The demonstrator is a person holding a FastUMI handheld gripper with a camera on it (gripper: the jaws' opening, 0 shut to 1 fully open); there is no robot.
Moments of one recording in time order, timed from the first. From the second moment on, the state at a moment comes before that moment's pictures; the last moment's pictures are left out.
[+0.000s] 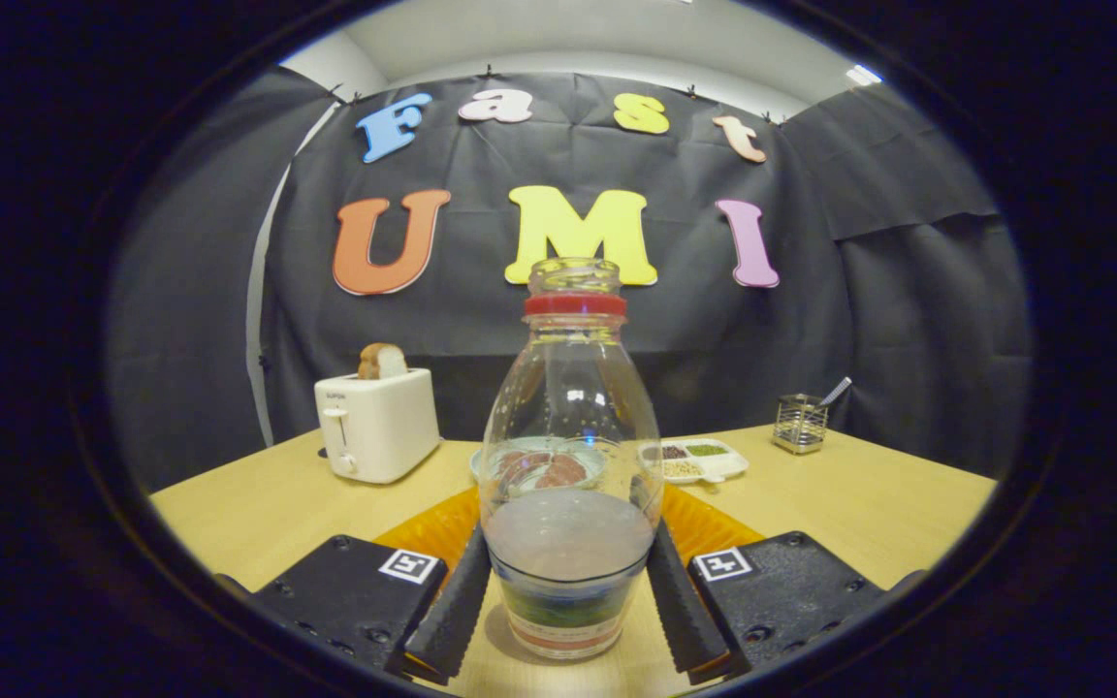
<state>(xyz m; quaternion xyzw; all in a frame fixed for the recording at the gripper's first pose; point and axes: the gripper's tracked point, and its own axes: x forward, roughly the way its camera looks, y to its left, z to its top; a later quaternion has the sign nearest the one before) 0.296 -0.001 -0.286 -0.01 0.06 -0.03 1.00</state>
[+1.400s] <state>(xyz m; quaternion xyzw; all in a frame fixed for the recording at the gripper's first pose) 0.232 -0.011 -0.235 0.03 0.04 -0.03 1.00</state>
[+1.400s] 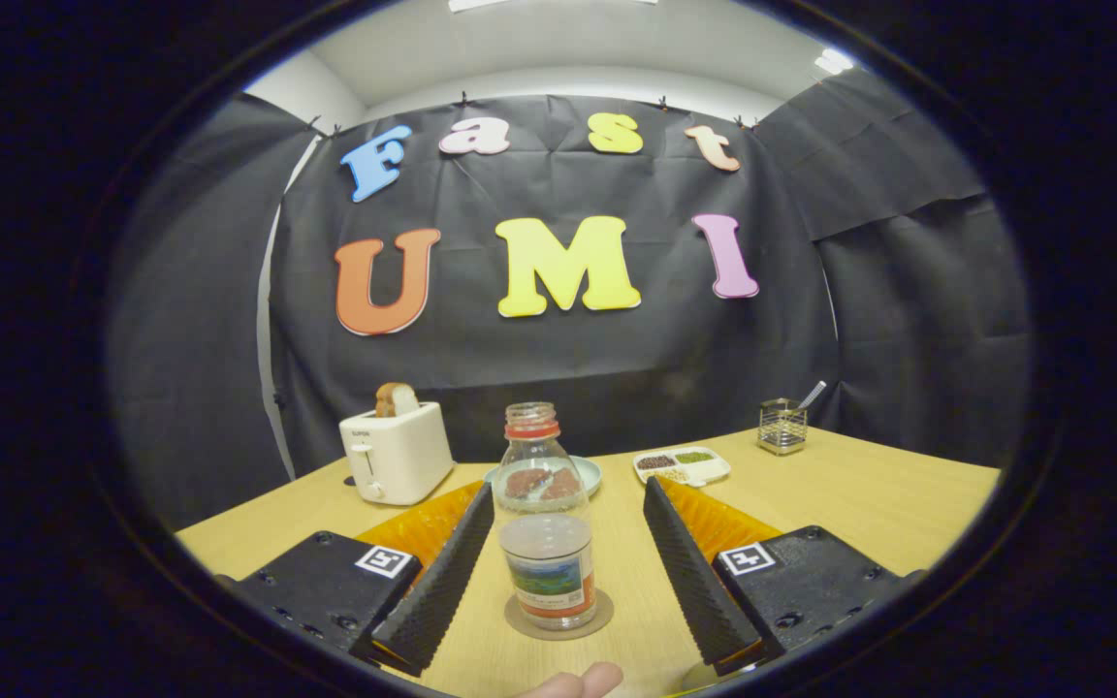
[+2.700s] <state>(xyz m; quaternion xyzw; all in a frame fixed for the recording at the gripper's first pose) 0.045 -0.014 -0.014 0.03 0.02 0.00 1.00</state>
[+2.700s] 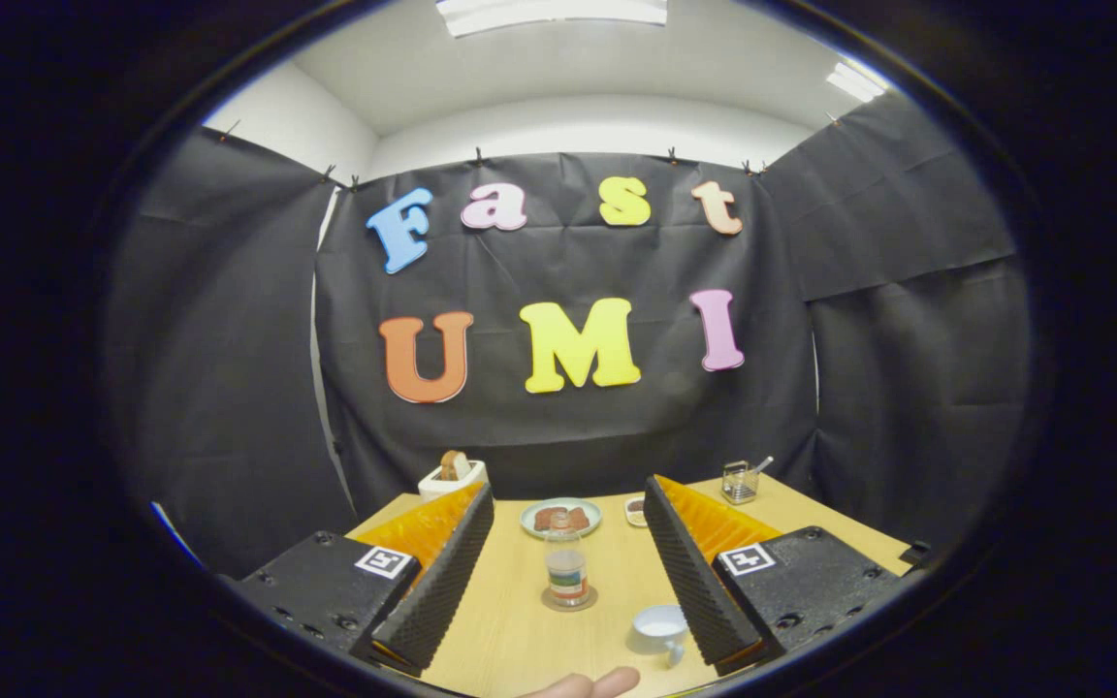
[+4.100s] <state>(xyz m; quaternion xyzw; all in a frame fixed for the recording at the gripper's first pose) -0.063 0.005 0.078 -0.01 -0.01 -0.01 1.00</state>
